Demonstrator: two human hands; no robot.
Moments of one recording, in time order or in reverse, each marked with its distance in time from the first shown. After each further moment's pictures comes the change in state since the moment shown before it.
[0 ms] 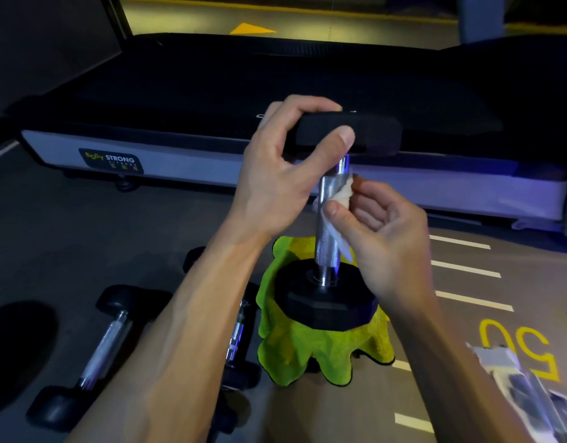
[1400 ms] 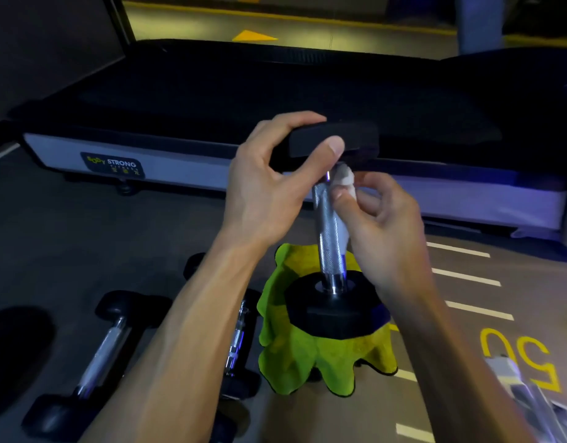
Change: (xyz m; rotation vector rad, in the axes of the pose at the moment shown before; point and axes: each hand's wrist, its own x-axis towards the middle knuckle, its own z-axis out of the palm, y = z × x) left_hand -0.005 0.001 -0.011 0.040 0.092 -0.138; right_hand 0.011 -0.017 0.012 -0.176 -0.056 -0.036
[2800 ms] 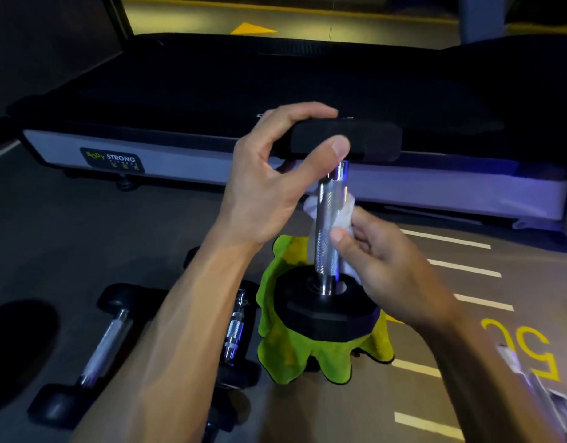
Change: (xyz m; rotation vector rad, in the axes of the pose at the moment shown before) left_hand -0.007 -0.001 0.001 -0.103 -0.092 0.114; right_hand -0.019 0.031 -0.033 -0.185 -0.459 -0.007
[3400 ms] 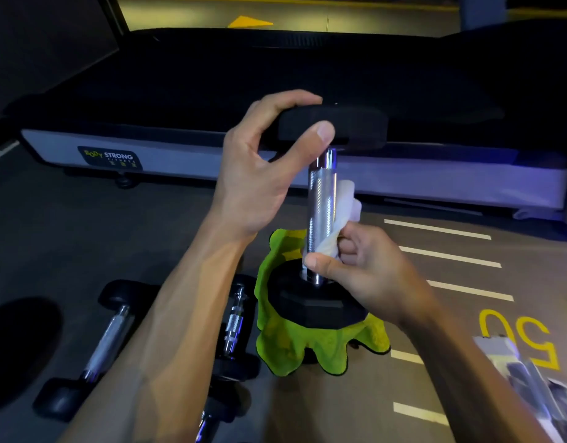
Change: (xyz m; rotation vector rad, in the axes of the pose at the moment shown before) left_hand 0.004 -0.008 0.004 0.034 0.027 -0.014; right_hand -0.010 0.010 0.008 0.143 0.021 0.145
